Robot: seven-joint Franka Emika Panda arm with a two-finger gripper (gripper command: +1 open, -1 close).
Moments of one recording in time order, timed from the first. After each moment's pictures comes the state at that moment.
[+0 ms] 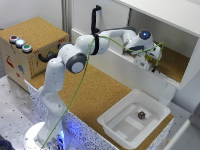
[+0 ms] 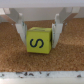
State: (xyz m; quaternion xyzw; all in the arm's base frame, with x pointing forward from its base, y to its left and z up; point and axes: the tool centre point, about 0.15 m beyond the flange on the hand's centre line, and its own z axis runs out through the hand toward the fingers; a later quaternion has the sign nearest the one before) arm 0.692 -0.245 0.457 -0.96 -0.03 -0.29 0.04
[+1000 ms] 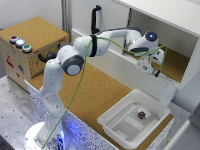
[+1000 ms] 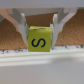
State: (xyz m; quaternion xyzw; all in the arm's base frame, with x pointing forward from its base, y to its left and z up) arm 0.556 -0.310 0.487 -0.97 -0.03 -0.23 0.08
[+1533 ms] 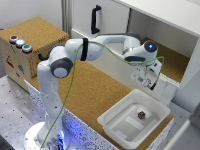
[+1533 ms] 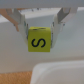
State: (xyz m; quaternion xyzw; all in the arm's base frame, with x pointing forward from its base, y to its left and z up) arm 0.442 -0.341 0.427 -0.98 -0.01 -0.17 0.07
